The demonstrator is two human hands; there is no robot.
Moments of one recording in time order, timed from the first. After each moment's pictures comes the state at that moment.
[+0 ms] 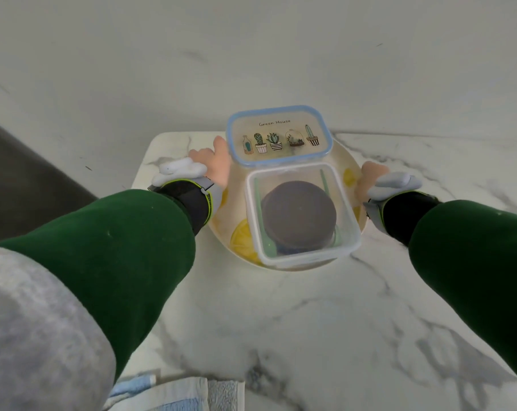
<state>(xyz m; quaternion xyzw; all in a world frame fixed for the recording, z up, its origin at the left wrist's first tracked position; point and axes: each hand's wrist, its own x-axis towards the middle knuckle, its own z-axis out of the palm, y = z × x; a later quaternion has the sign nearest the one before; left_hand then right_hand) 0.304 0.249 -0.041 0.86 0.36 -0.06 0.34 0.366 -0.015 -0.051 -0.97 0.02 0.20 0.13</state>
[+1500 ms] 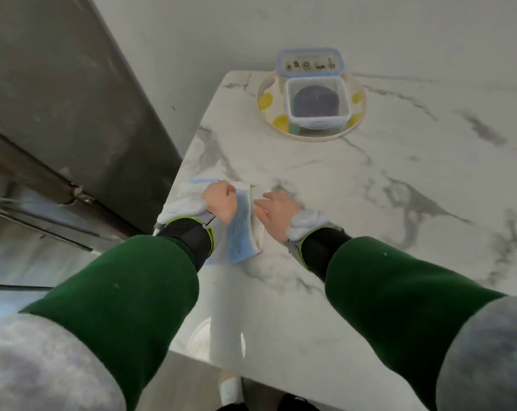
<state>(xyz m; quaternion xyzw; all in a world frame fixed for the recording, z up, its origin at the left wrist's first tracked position) -0.071 0.145 0.020 0.87 0.37 -0.06 0.31 -0.014 0.028 -0.032 -0.89 -0.39 0.21 0.13</state>
